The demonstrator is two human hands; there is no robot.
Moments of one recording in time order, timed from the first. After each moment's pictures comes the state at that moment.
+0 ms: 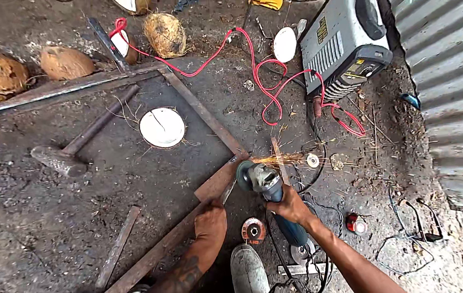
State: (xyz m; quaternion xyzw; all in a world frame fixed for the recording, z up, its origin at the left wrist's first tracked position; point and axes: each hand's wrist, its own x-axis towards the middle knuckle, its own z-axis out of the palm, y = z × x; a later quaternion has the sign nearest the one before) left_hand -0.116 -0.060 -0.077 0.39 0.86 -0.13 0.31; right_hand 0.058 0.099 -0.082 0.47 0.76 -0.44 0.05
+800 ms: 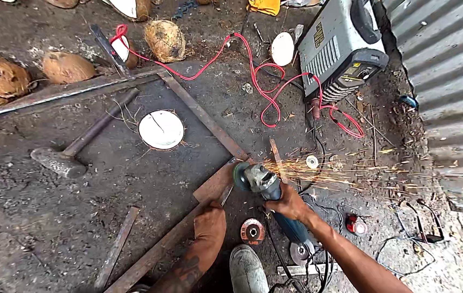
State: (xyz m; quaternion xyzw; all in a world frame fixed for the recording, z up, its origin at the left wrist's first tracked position) left_hand -0.110 -0.060 -0.077 0.39 0.86 -0.14 0.31; right_hand 0.054 0.110 -0.078 0.46 0.76 -0.45 0.05
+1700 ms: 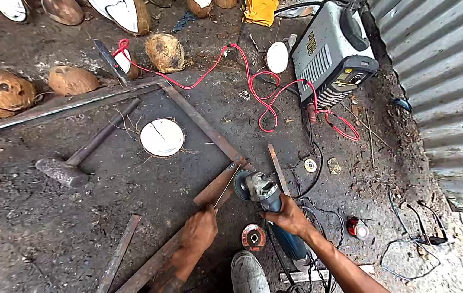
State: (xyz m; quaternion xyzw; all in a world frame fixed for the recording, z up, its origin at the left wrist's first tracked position) left_hand -0.157 -0.079 -0.089 0.44 0.83 -0.01 0.36; right_hand 0.063 0.084 -0.078 0.48 0.74 -0.47 0.01
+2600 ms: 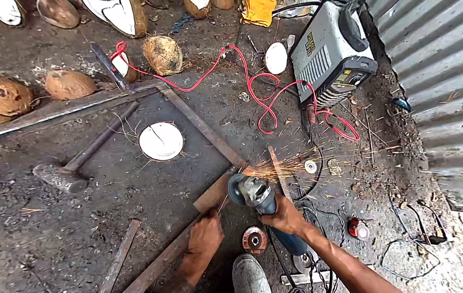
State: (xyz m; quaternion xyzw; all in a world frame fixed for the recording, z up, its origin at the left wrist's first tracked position) left_hand -0.139 -0.075 -0.097 0.41 0.85 -0.02 0.34; right_hand 0.046 0.092 -0.072 0.45 0.78 -0.43 0.08
